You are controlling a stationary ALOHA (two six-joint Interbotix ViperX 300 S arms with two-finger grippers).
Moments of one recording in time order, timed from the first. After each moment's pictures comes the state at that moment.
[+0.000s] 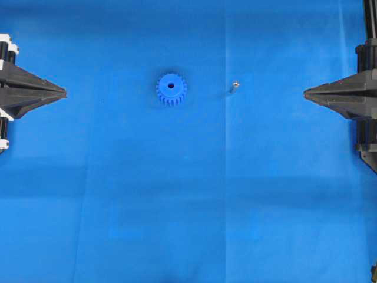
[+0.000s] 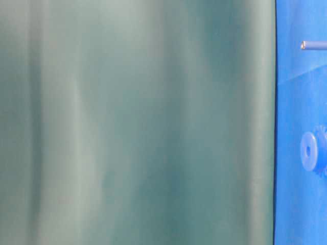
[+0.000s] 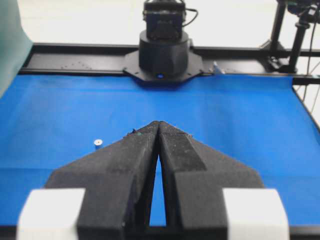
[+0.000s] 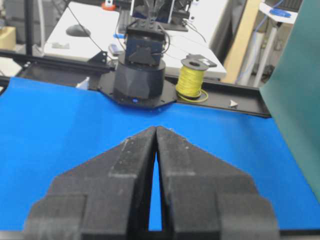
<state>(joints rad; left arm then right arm) 0.00 -0.97 1.18 0.00 -0.29 0.00 0.00 -0.96 1.17 0.00 -0.30 0.00</state>
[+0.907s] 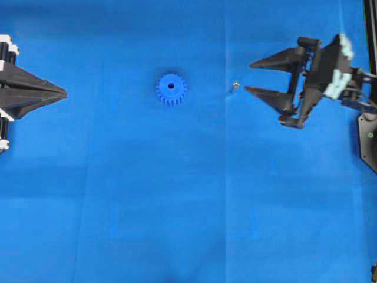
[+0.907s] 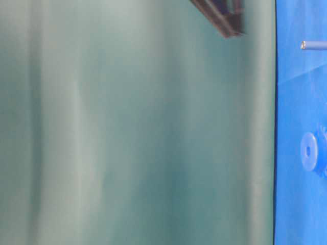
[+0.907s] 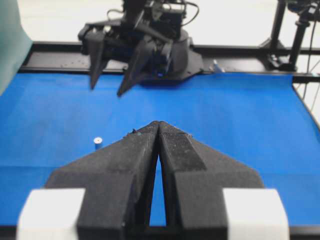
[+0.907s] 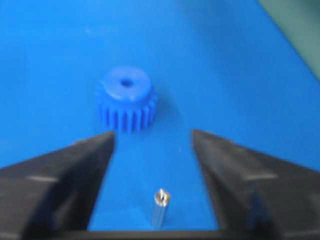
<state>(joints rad) 0.00 -0.97 1.19 0.00 -0.28 0.00 -0.21 -0.25 1.17 0.12 -0.68 0.01</state>
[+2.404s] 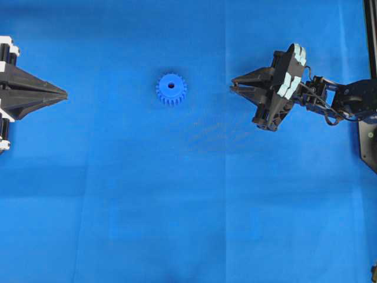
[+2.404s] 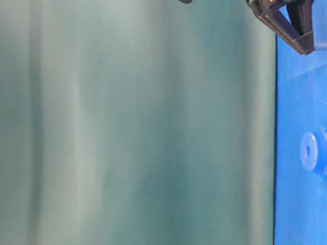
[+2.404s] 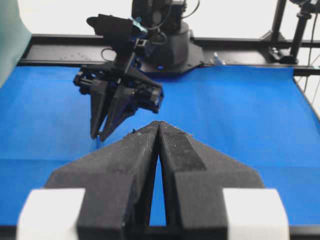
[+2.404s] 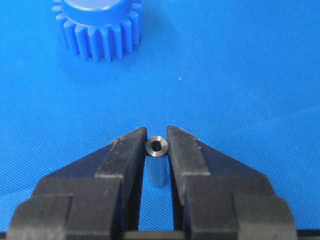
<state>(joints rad) 0.00 -0.97 1.19 0.00 -0.28 0.00 -0.20 0.08 1.11 0.19 -0.79 0.06</state>
